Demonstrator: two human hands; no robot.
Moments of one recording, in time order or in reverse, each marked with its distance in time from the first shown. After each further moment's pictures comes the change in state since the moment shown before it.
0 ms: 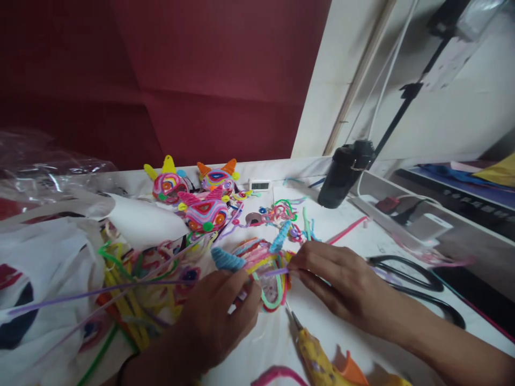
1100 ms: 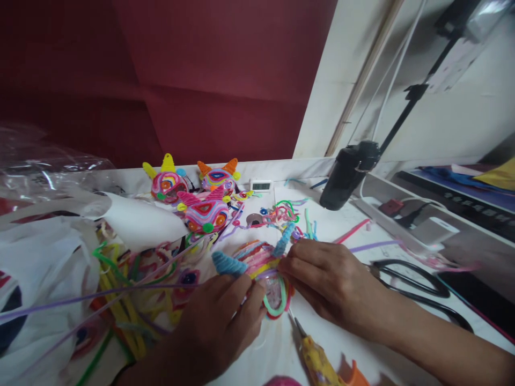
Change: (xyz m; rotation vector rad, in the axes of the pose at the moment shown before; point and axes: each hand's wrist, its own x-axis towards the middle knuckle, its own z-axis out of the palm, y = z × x) left_hand -0.001 0.003 0.002 -0.007 -0.006 -0.032; right_hand 0.020 -0.001 0.008 -0.155 -0.083 -0.069
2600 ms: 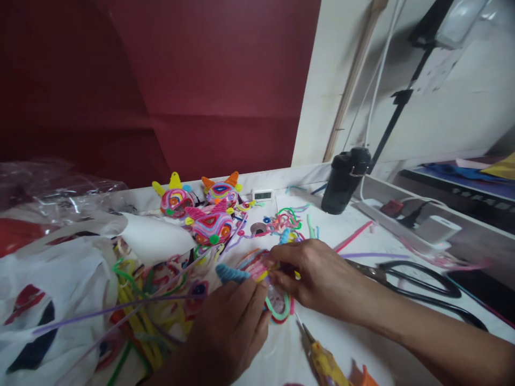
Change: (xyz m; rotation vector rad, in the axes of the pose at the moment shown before) left_hand 0.012 0.003 -0.009 0.048 0.010 -0.027; right_hand 0.033 -0.009 -0.003 0.182 -0.147 0.385
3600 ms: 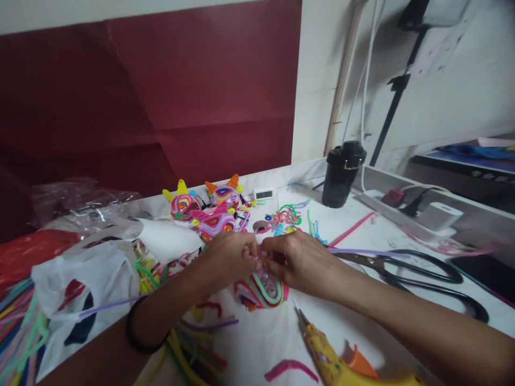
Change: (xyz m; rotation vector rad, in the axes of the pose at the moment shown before) left_hand 0.103 -0.041 -0.017 -0.385 -0.865 -0.662; right_hand 0.002 0.000 0.000 -0.003 0.039 0.085
